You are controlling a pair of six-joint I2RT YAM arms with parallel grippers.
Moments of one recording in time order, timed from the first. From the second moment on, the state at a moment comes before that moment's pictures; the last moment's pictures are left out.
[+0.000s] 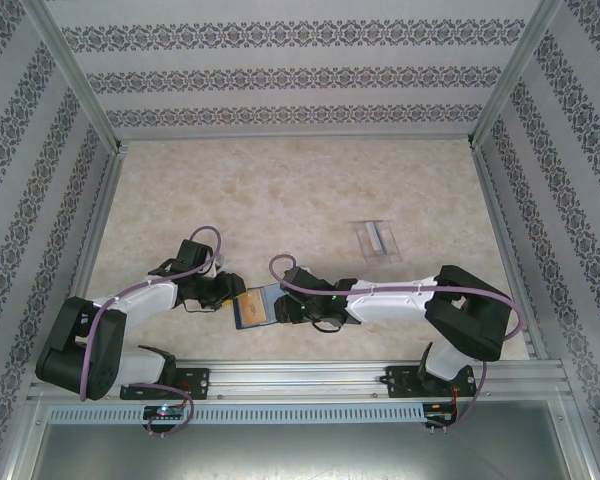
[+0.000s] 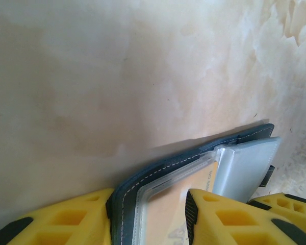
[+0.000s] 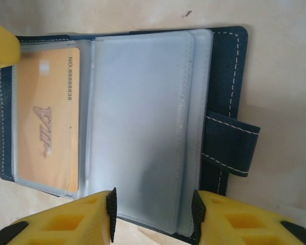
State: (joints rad) left arm -0.26 1.31 0.46 -0.26 0.51 -0.74; right arm 1.08 1.61 0.77 -0.16 -0.02 0.89
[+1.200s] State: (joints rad) left arm -0.26 1.33 0.46 -0.25 0.52 -0.75; right arm 1.08 1.64 0.81 -0.16 -0.03 0.86
